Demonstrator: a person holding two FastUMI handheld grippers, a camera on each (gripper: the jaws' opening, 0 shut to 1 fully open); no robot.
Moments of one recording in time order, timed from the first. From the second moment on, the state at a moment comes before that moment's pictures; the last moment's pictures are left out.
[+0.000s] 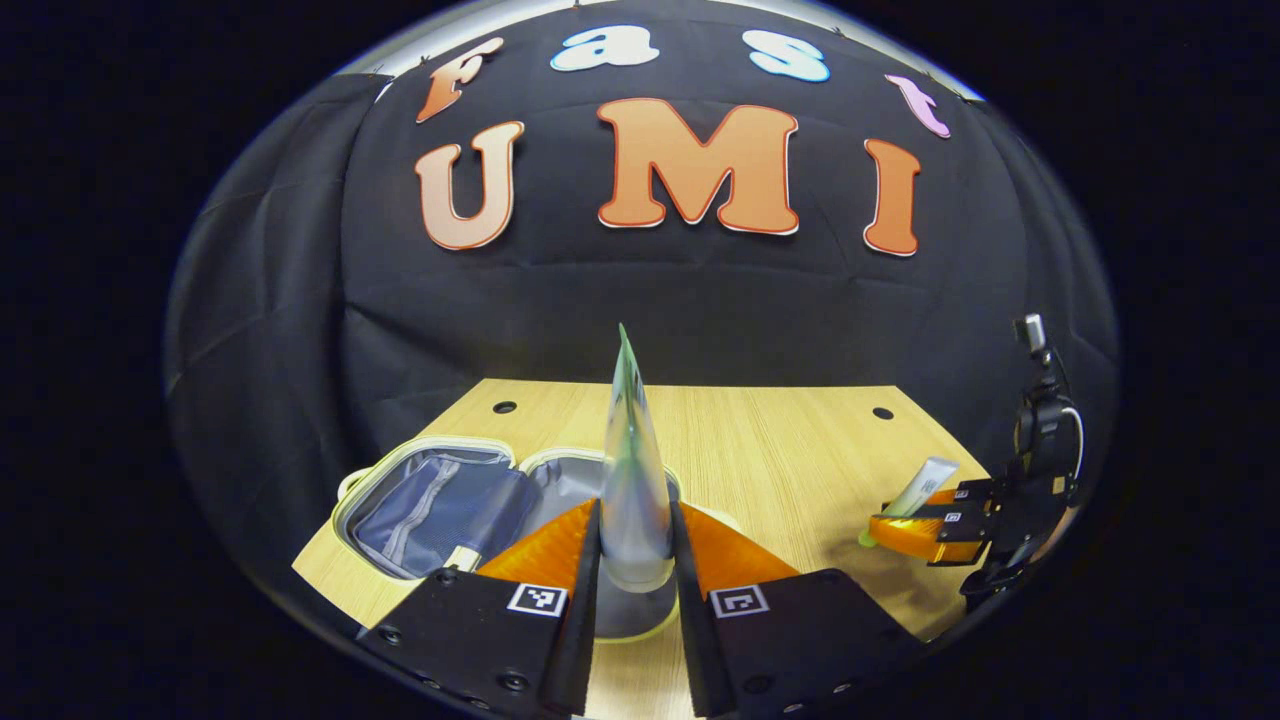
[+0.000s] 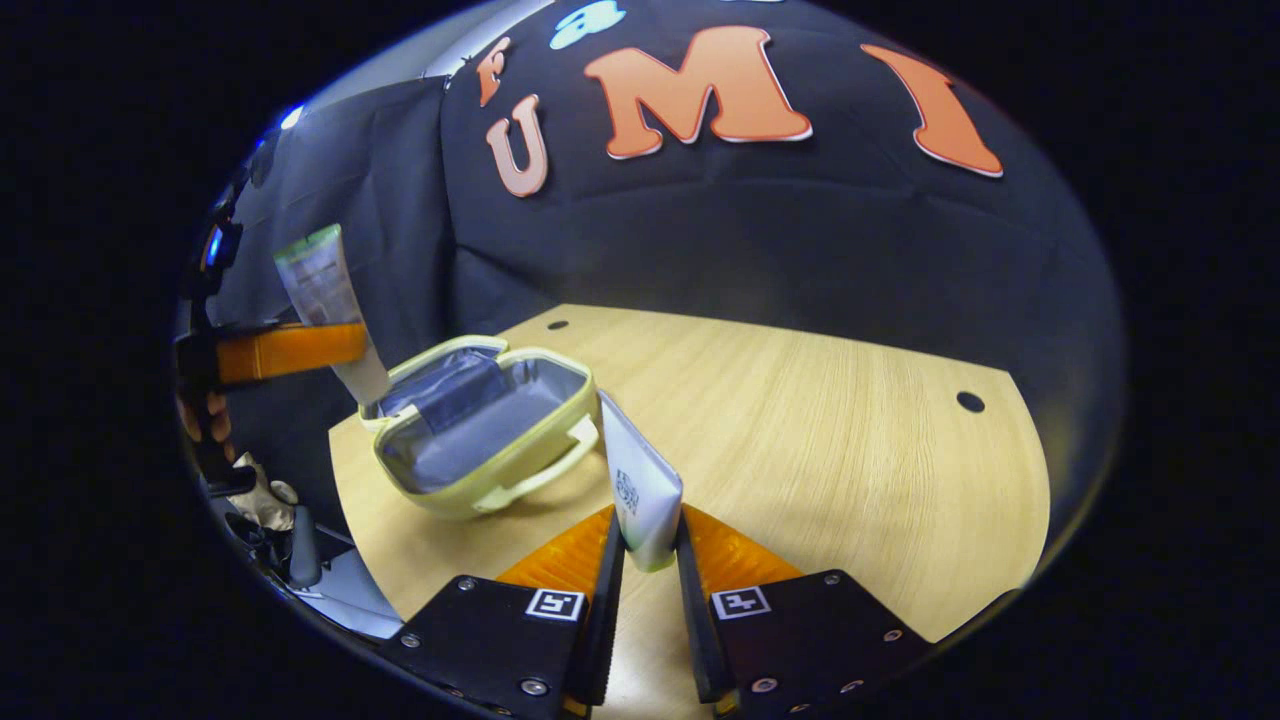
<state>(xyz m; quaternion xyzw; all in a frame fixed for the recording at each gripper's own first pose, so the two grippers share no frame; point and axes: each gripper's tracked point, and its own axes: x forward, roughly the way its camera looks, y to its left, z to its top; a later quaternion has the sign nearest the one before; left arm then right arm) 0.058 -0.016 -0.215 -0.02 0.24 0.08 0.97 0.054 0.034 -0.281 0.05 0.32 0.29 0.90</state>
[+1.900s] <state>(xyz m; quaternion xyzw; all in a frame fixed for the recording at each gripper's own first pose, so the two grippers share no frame) 0.095 0.097 -0.429 -0.07 0.55 -0.07 0.83 0.042 0.217 -0.282 0.09 0.41 0.15 0.90</state>
